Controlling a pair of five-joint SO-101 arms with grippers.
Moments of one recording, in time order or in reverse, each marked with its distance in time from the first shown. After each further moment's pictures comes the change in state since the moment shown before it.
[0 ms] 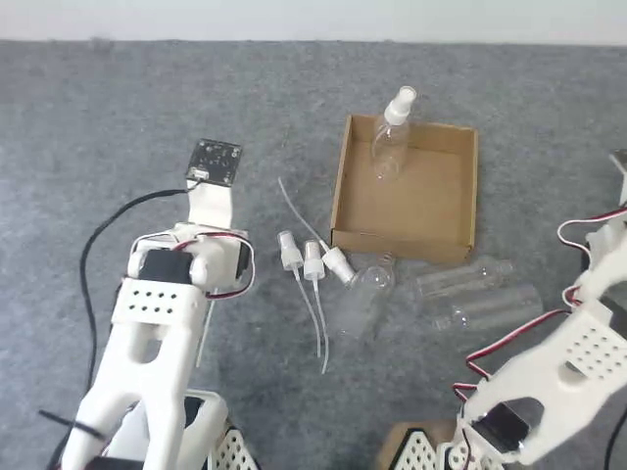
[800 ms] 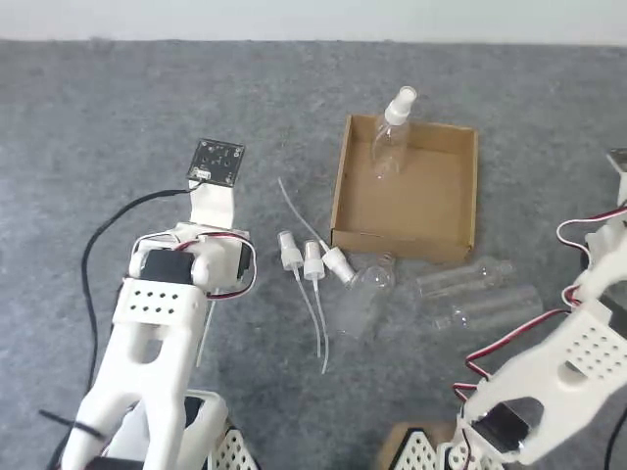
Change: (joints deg) left arm 0.2 0.0 0.0 0.0 -0.2; right arm -0.1 0.1 0.0 -0.3 1.8
